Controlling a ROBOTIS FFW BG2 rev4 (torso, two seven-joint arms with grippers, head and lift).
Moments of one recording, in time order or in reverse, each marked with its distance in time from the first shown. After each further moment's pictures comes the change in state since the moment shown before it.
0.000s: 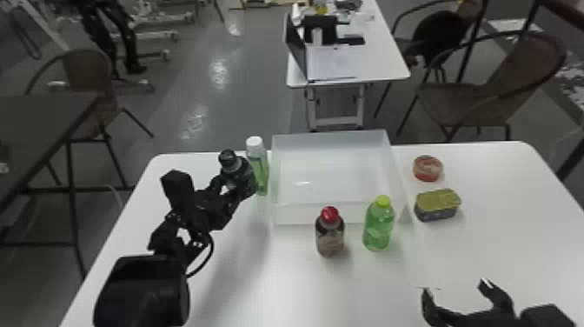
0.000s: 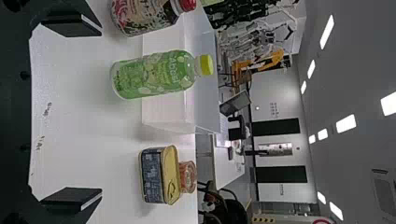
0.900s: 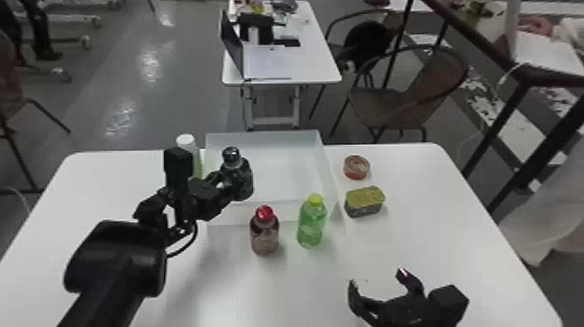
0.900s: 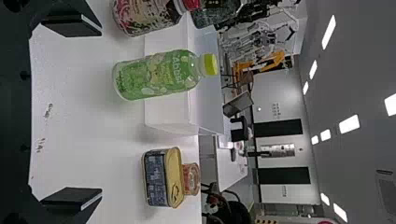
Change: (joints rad) left arm -0.251 -0.069 -0.190 0.285 -0.070 0.099 -0.114; right arm -0.021 0.000 0.003 0.032 -0.003 0.000 0.004
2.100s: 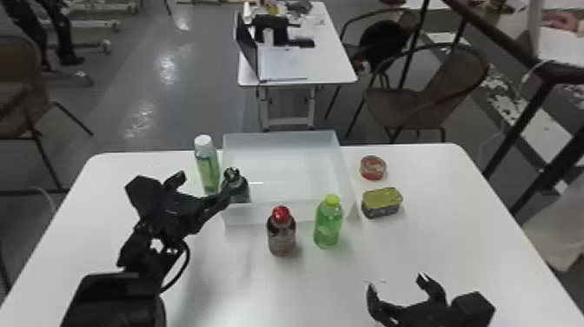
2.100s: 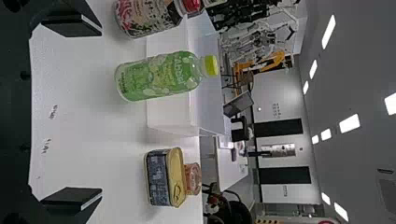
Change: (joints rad) left arm 0.314 -0.008 0.122 -0.341 0.076 -0.199 0.236; right arm 0.015 0.000 -0.002 -0.012 -0.006 0.000 0.001
